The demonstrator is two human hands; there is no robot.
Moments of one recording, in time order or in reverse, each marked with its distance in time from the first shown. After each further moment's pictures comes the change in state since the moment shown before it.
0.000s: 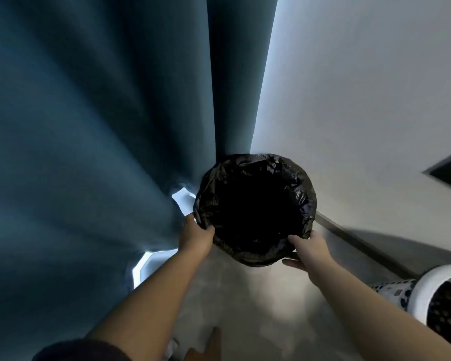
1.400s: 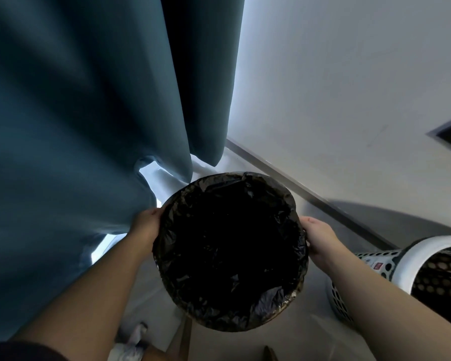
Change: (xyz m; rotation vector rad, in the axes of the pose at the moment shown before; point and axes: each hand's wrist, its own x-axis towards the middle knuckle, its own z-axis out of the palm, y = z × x) left_hand 0.047 -0.048 0.013 -0.374 -0.094 -0.248; right_hand 0.064 0.041 -0.057 -0.003 0.017 0.069
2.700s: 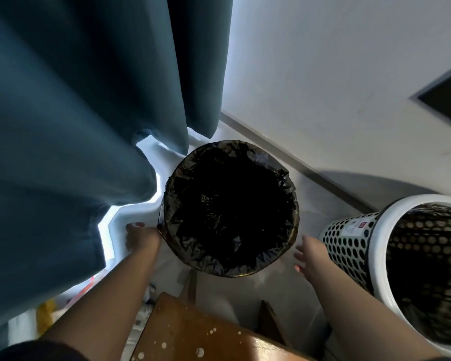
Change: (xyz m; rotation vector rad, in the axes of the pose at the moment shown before) left_hand -0.057 -0.060 -0.014 0.252 0.362 -0.134; right_hand -0.051 0.082 -0.009 0.122 0.285 0.310
